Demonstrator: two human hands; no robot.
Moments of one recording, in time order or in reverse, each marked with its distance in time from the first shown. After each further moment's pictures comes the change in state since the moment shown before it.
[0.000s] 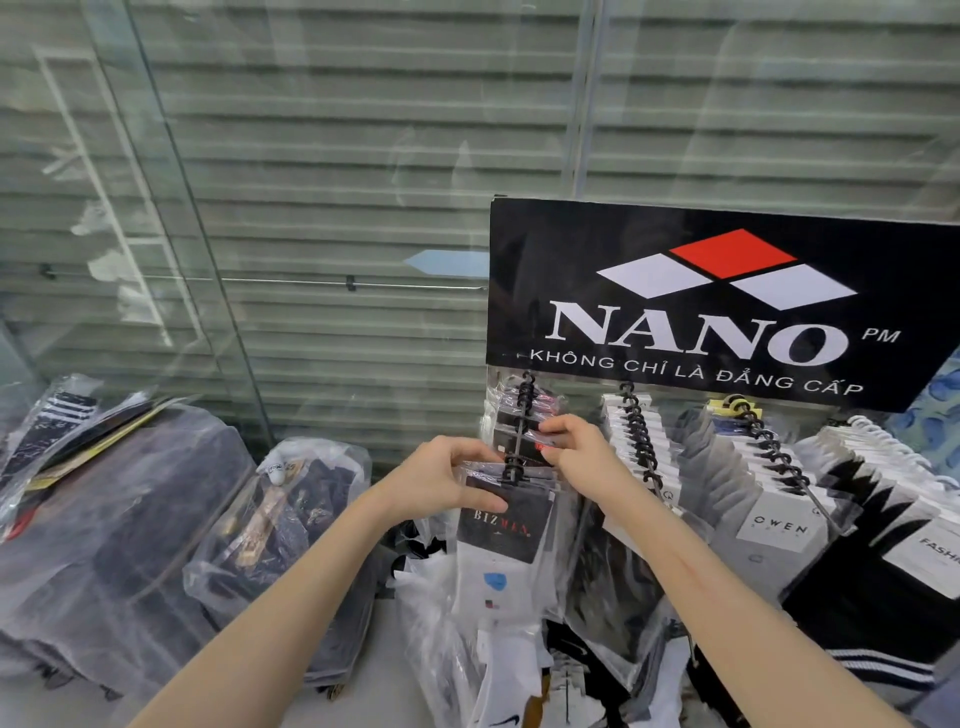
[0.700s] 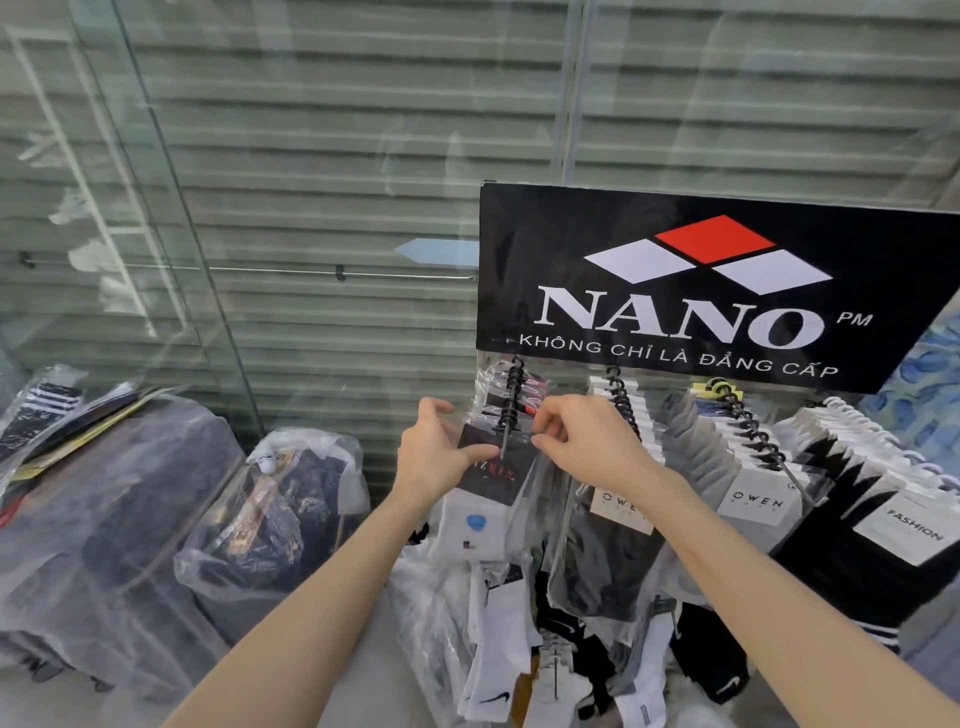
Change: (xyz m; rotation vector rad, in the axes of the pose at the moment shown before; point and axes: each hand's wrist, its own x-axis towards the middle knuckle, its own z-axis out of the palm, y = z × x) left_hand 0.012 0.003 0.030 -0.048 0.542 -0.193; right_hand -0.025 -0.018 -0.021 -0.642 0.049 -0.346
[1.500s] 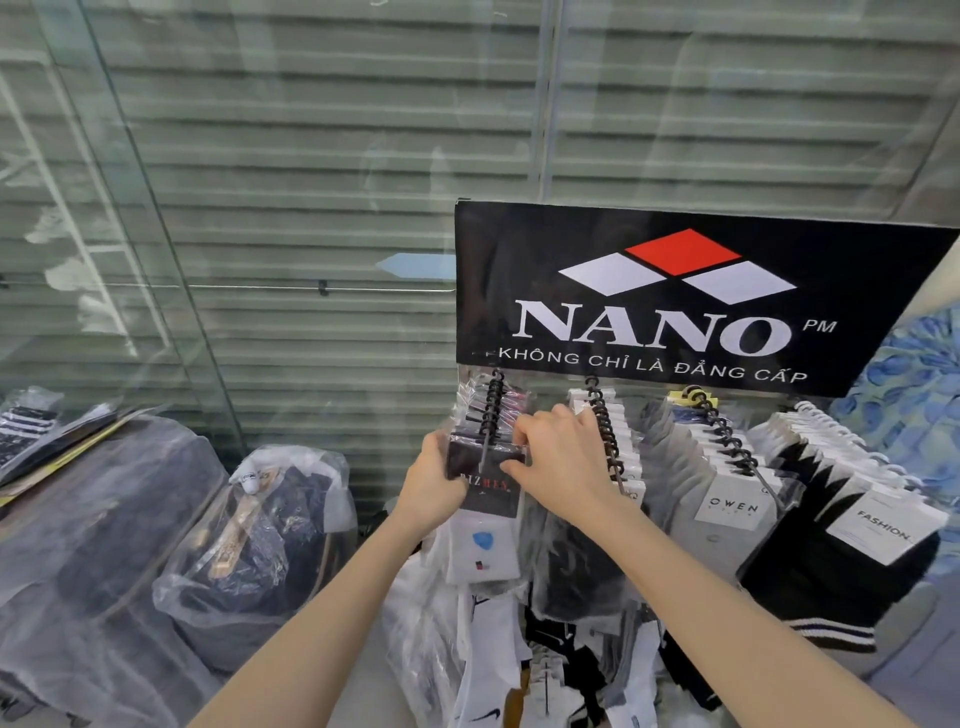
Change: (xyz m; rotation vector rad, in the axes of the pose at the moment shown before) left_hand -0.006 -0.007 0.020 -0.033 -0.204 -0.105; right_hand 0.003 0.006 0.029 -0.295 0.223 -0.022
